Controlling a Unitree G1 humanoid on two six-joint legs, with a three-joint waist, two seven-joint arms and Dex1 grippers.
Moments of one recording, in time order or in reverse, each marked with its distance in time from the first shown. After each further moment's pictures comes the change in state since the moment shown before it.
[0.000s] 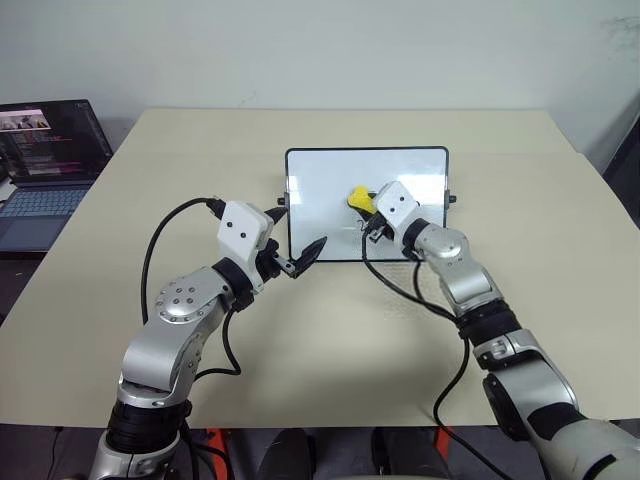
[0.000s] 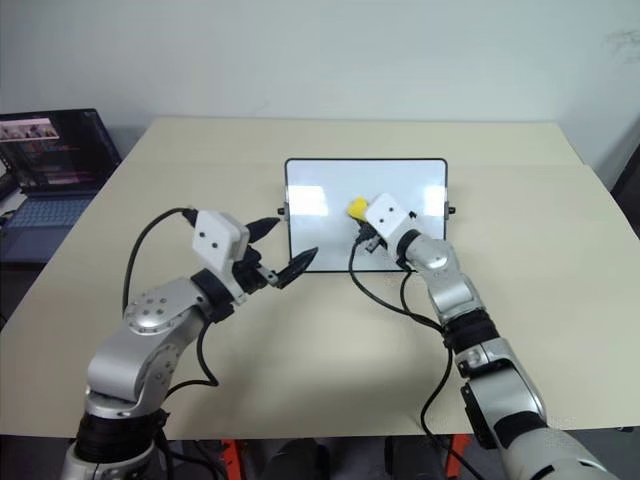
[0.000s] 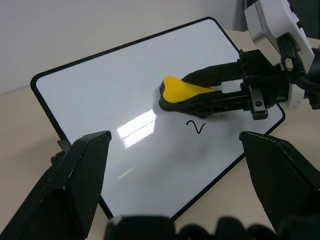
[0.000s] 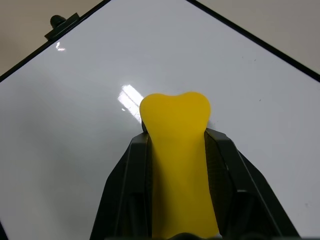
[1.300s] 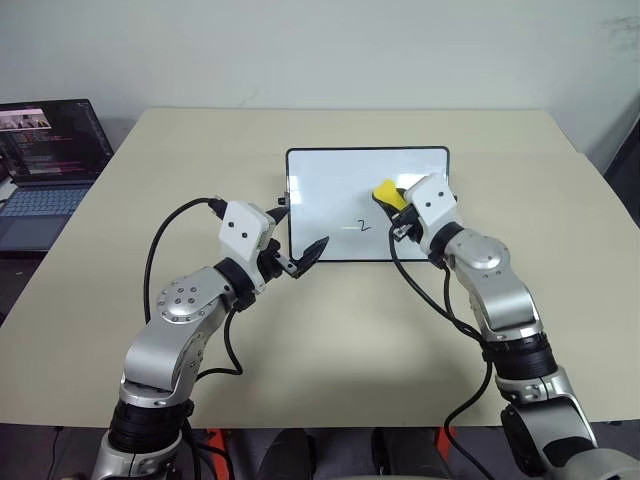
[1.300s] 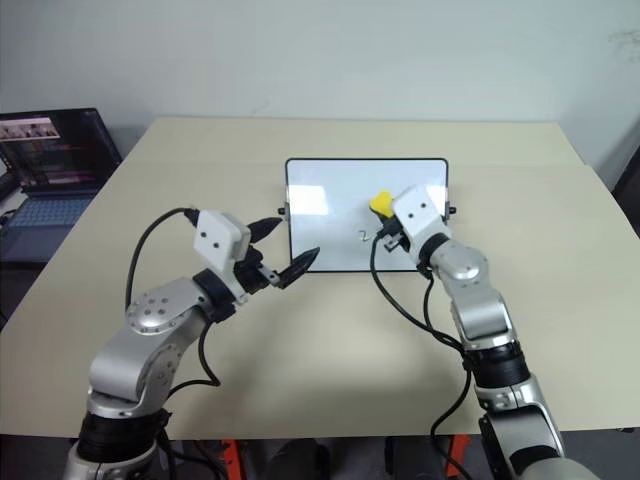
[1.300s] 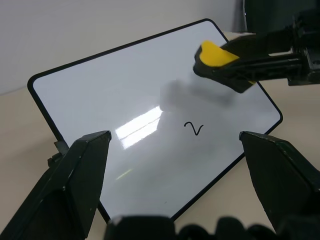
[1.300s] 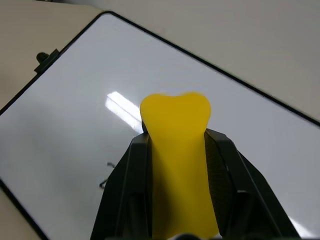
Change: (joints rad) left arm -0.002 -0.010 -0.002 0.000 0.001 0.000 -0.005; right arm 0.220 -0.053 -0.087 -0.577 0.071 0.434 -0.022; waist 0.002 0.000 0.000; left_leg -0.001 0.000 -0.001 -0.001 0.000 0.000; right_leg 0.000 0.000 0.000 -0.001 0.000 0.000
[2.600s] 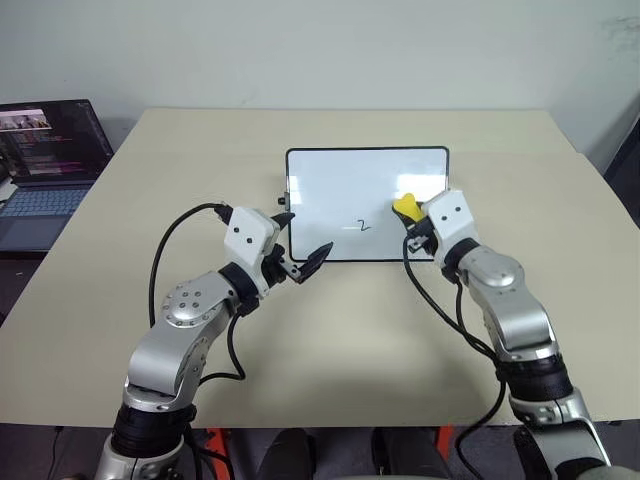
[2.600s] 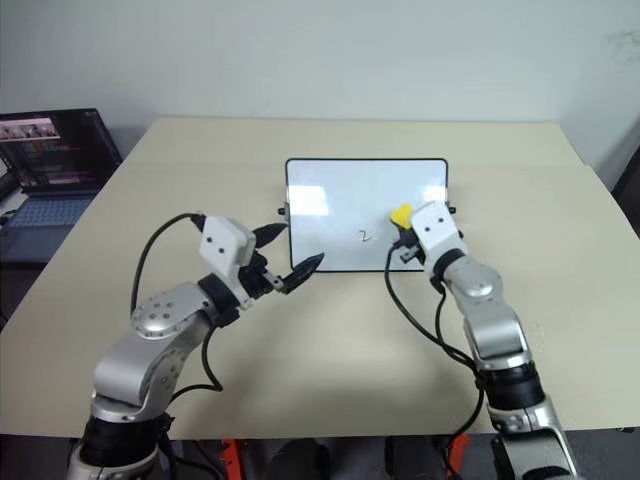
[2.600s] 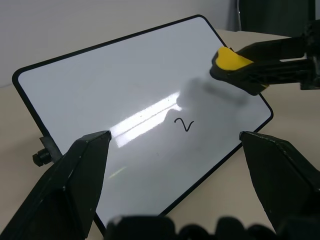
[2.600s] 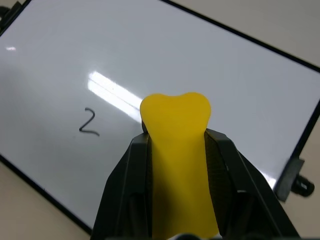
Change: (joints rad) left arm 0.012 -0.009 -0.018 -0.009 0.000 0.003 -0.002; right arm 0.039 -0.030 -0.011 -0.013 0.015 0.009 -0.072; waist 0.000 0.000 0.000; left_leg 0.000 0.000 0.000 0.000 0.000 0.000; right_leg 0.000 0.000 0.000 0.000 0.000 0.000
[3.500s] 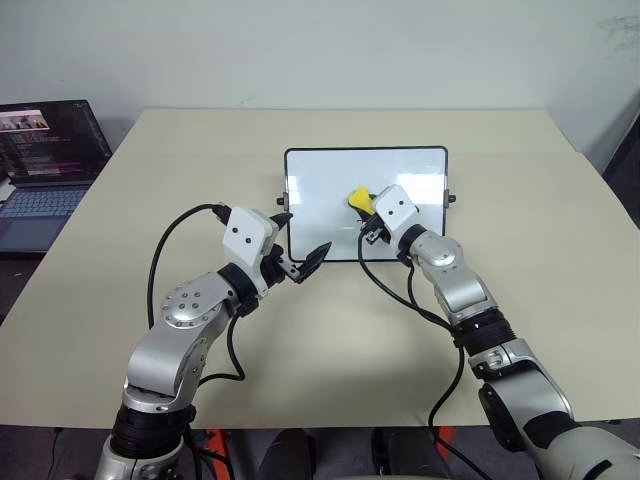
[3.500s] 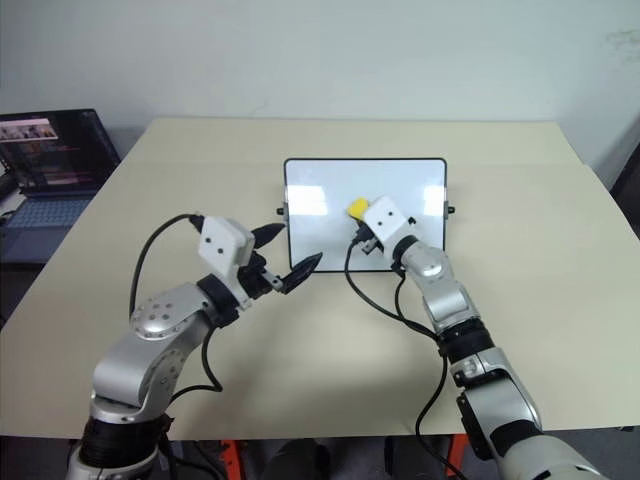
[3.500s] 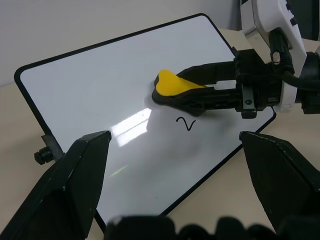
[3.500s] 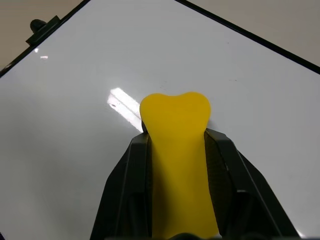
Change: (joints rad) left arm 0.010 0.000 0.004 -0.002 0.000 0.003 0.013; right arm -0.222 0.120 0.105 0.553 -0.072 -0.423 -0.005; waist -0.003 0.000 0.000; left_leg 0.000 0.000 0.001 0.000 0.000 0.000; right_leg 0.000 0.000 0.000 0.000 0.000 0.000
